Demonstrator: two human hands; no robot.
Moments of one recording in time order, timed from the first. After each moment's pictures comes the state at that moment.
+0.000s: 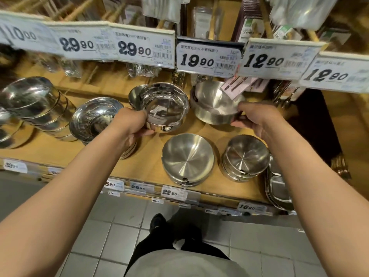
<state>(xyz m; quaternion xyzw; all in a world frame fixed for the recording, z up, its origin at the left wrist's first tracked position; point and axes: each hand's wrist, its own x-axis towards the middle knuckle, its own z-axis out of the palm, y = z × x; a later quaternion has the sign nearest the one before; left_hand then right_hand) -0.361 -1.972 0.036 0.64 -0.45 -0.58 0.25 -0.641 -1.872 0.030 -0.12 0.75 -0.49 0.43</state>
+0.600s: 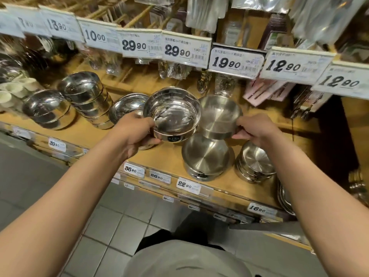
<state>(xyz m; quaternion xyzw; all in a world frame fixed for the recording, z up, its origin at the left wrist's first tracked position) -0.297 -1.904 0.085 0.64 -0.42 -0.59 0.26 -0.591 -1.859 0.035 -0.22 0.75 -0.42 0.46</state>
